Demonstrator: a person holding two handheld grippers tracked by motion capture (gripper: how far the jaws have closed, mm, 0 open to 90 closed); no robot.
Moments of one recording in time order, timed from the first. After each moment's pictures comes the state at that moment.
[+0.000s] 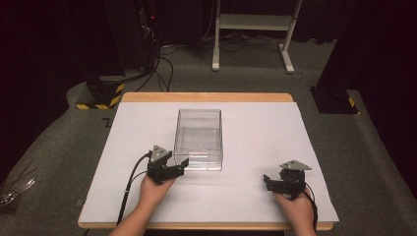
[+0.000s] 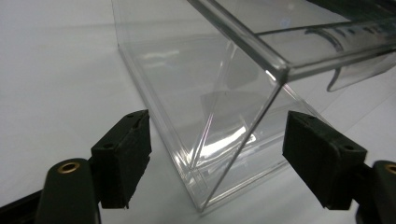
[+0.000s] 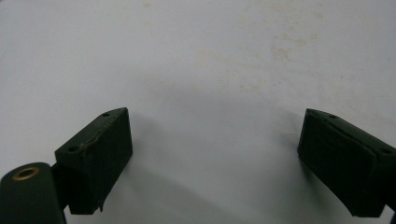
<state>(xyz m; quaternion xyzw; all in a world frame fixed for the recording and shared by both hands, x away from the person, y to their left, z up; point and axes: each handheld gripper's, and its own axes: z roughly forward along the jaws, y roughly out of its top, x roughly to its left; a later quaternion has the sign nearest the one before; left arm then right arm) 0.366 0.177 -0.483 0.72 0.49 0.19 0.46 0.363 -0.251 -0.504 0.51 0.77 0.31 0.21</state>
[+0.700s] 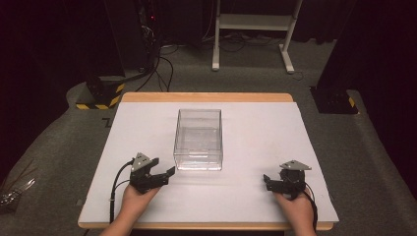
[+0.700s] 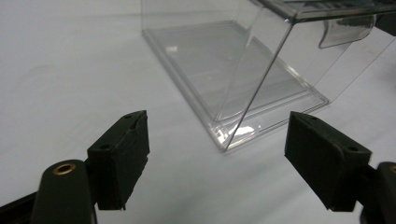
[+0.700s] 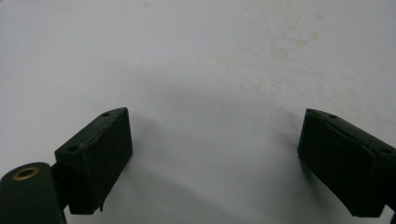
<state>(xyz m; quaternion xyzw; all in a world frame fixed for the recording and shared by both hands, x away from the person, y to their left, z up) 0.335 0.222 -0.479 0.72 0.48 0.19 0.46 0.363 -0.251 -0.504 0.51 0.77 0.31 0.22</state>
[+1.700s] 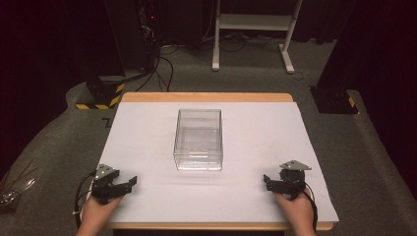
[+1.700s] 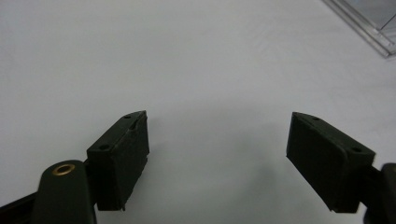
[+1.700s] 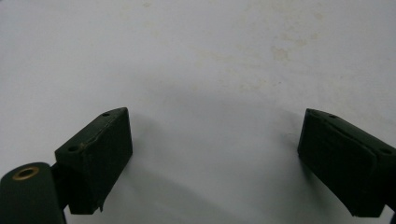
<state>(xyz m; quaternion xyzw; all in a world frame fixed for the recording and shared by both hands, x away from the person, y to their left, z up) 0.310 0.322 -0.505 0.72 0.55 0.22 0.35 0.363 -0.251 -0.504 0.51 0.77 0.31 0.22</state>
